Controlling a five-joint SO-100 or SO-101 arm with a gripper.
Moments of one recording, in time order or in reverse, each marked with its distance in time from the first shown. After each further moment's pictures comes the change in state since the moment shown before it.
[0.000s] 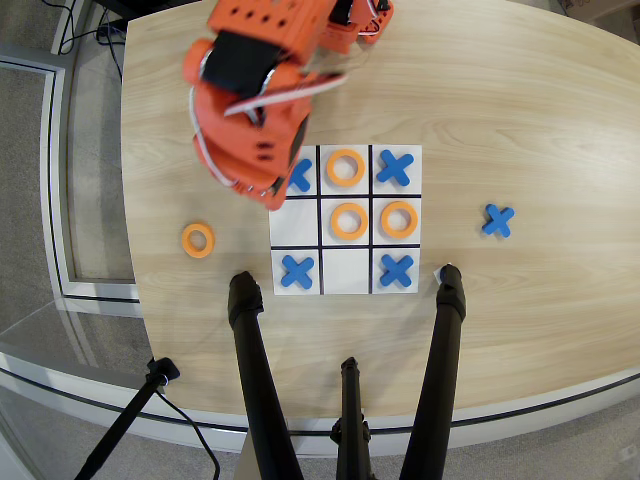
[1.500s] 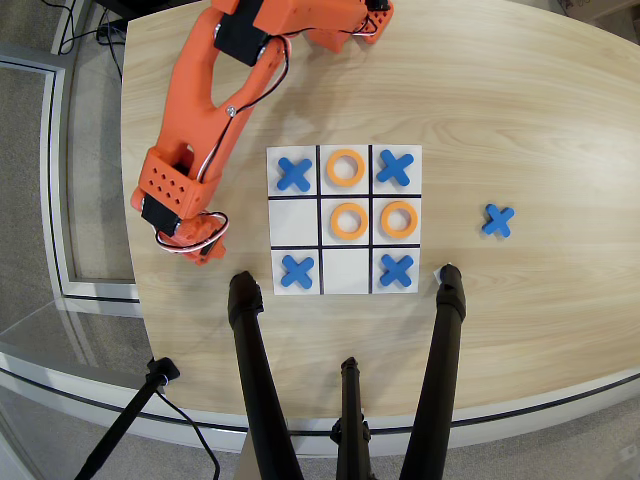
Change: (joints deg) arm 10.3 -54.9 -39.6 -10.3 -1.6
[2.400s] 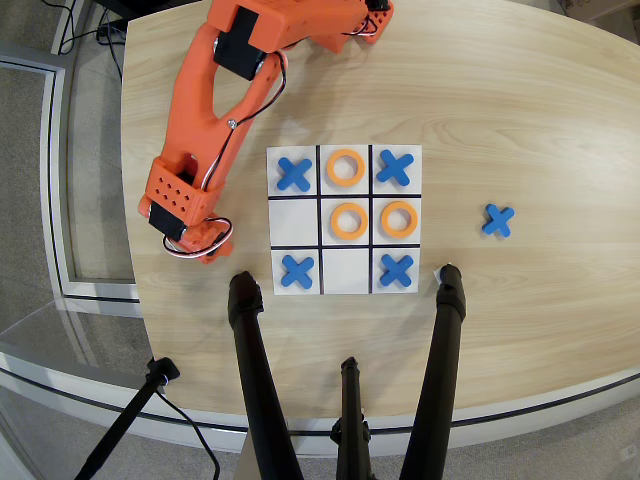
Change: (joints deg) arm -0.6 -5.6 -3.3 4.0 0.4
